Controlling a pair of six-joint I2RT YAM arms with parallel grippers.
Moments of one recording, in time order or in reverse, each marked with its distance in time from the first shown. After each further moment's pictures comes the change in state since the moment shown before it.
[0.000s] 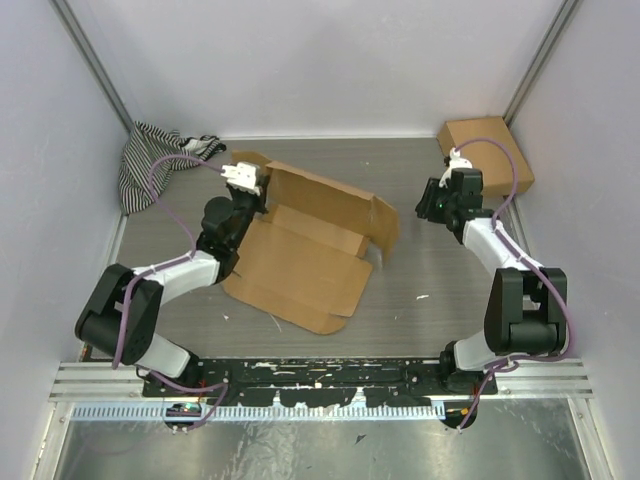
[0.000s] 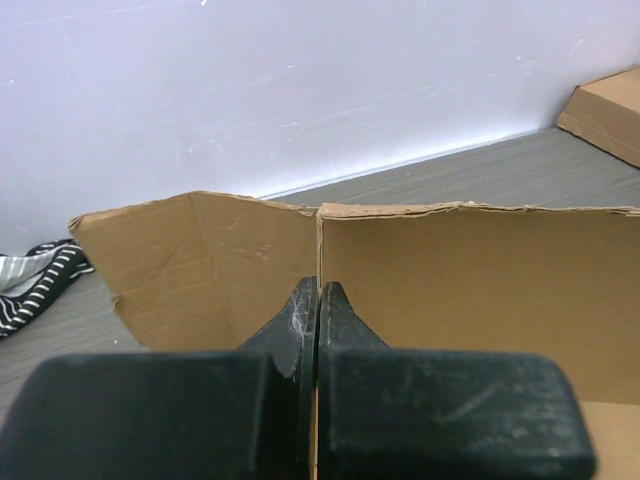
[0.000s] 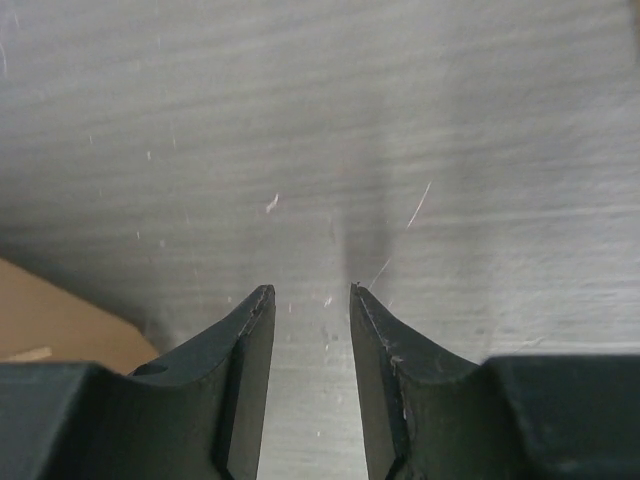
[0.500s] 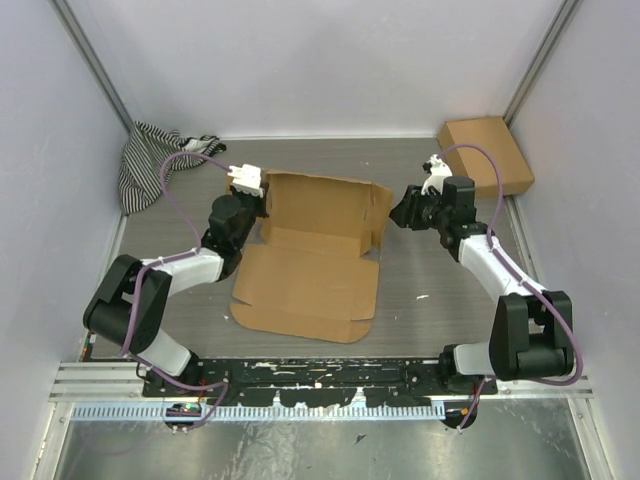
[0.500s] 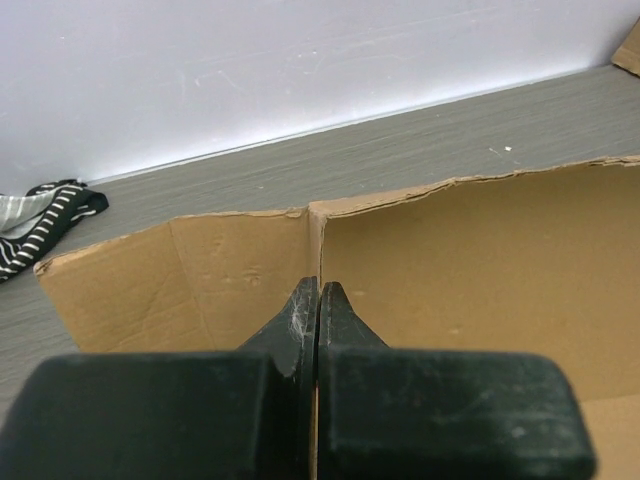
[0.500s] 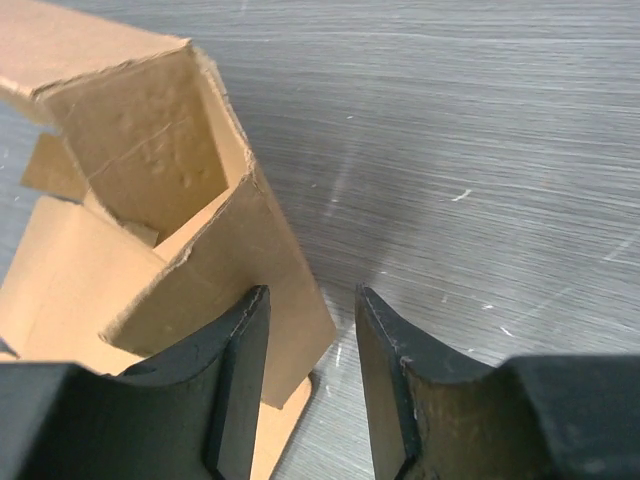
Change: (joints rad) left arm 0.004 0.077 0.006 -0.044 -0.040 -0.005; right arm 0.074 -0.135 -0.147 0.102 -0.272 -0.012
